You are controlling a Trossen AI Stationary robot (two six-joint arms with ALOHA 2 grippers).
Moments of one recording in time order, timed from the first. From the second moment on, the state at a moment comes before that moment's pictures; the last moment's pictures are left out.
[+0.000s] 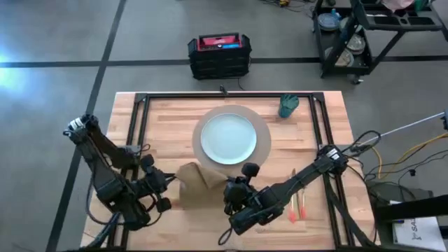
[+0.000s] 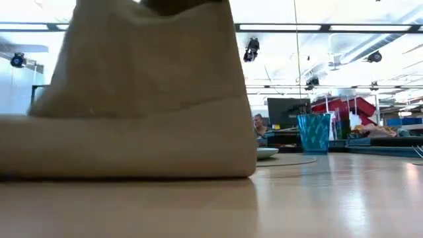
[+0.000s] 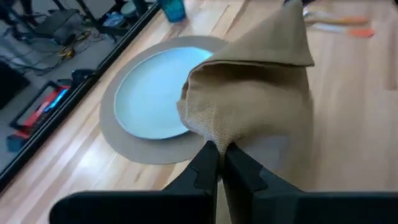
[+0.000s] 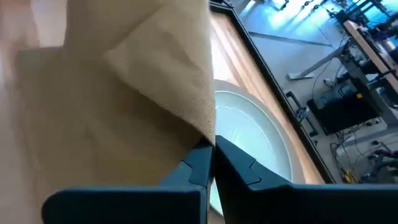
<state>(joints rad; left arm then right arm) -0.90 1.40 1.31 -1.34 -0.95 -1.21 0.53 2.10 2.01 -1.17 0.94 0.61</state>
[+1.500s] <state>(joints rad) -0.84 1.41 1.12 -1.33 -0.92 -1.29 0.37 2.10 1.83 -0.90 0.86 0.46</state>
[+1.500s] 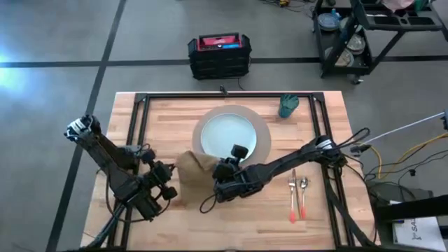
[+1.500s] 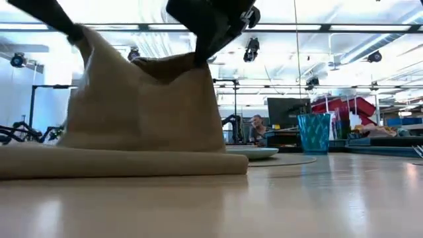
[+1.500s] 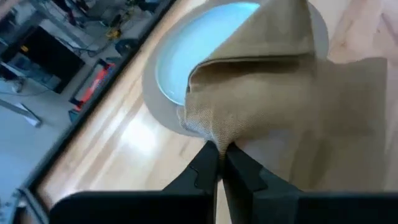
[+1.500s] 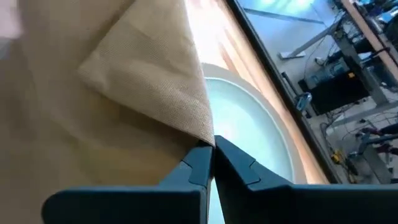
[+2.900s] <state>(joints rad) -0.87 1.60 1.09 -0.85 -0.63 -1.23 0.47 2.10 1.63 -0.69 0.53 0.65</state>
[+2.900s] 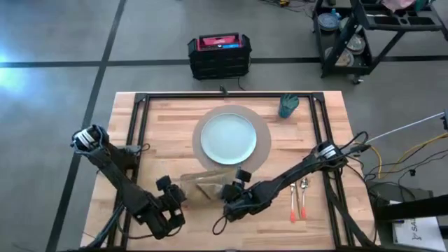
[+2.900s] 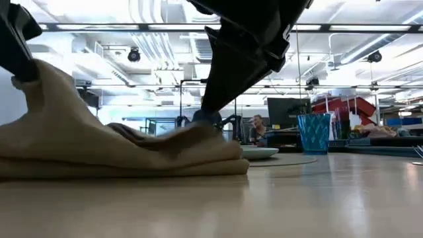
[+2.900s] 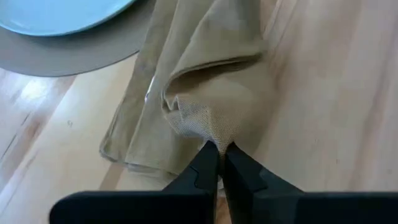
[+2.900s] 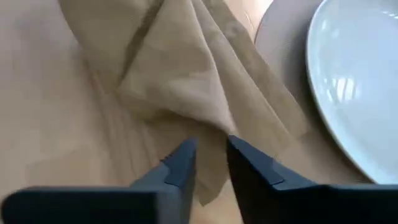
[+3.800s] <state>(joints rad) -0.87 1.61 1.07 -0.86 -0.64 -1.29 0.40 2.16 1.62 -0.43 0.39 0.35</state>
